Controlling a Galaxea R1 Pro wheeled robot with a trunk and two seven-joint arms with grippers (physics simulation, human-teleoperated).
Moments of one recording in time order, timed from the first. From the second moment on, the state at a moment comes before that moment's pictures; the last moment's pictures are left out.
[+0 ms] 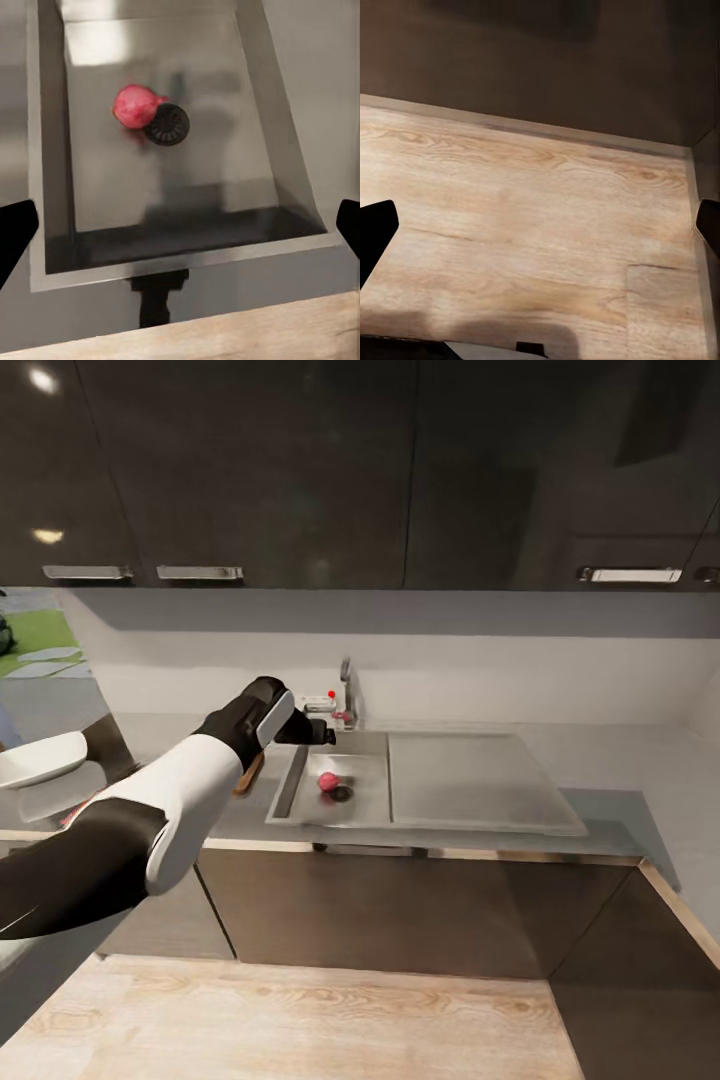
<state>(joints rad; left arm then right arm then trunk) -1.46 -0.15 -0.20 -0.35 0.26 0.91 0.04 0.15 0.07 -0.23 -0.48 0.38 -0.77 -0.06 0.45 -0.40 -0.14</state>
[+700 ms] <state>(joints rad) -1.43 -0.14 -0.21 -0.29 0.25 0.86 0.05 0.15 0.07 -0.23 -0.21 0.38 -0.88 -0.07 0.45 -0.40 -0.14</state>
